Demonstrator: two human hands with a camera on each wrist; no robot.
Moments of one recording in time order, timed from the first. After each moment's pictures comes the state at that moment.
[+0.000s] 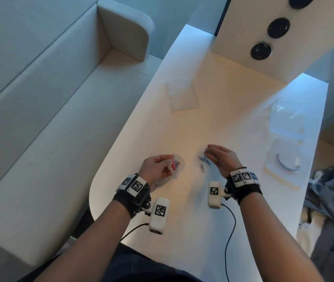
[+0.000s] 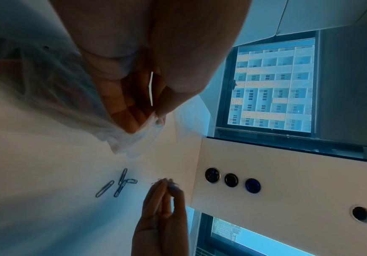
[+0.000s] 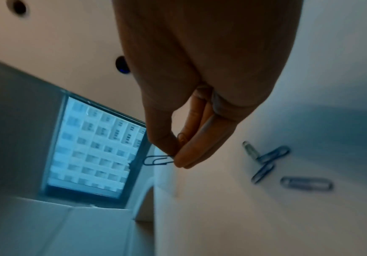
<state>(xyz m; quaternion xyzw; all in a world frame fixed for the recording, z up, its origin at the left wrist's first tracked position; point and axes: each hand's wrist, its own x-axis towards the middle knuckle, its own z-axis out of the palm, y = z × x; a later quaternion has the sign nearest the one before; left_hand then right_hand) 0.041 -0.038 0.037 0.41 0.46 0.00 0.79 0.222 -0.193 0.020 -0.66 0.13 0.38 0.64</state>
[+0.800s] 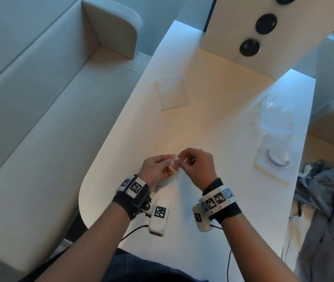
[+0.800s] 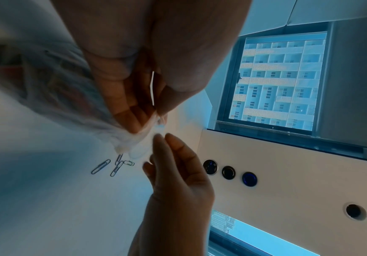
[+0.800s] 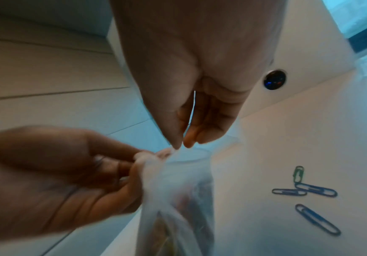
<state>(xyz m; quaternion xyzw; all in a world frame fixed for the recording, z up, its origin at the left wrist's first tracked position) 0.058 -0.057 0.033 0.41 0.42 -0.01 0.81 0.161 -0.180 0.043 -0.85 -0.32 0.16 0.39</state>
